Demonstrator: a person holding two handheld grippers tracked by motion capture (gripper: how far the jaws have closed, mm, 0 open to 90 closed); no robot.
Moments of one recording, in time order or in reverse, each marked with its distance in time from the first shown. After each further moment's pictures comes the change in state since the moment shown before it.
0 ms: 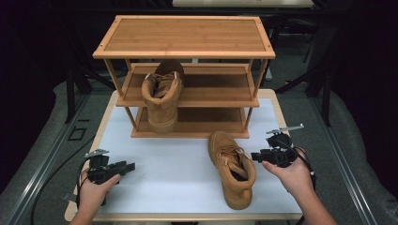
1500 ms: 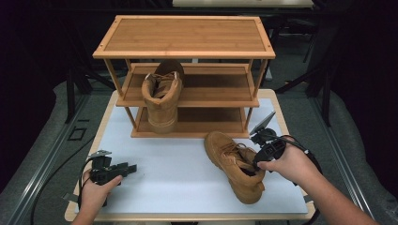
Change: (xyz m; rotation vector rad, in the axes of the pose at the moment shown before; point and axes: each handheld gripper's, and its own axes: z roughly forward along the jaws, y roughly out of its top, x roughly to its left) left arm -0.002 -0.003 0.005 0.023 -0.002 0.002; right arm 0.034 0.031 -0.003 0.479 -0.108 -0.130
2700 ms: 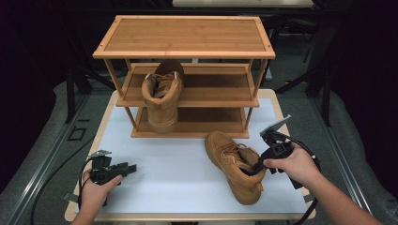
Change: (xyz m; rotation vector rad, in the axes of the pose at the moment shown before) left arm 0.001 0.000 0.001 0.002 0.000 -0.003; right arm -0.033 -0.011 0.018 -0.022 0.345 0.218
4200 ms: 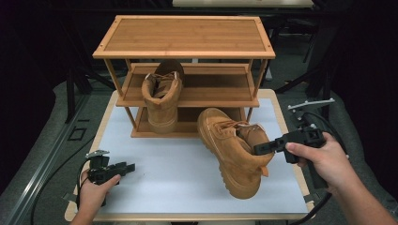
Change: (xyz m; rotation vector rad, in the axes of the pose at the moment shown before) left arm 0.002 0.000 -0.004 -0.016 0.006 -0.014; right arm 0.042 -0.034 -0.109 -0.272 0.415 0.008
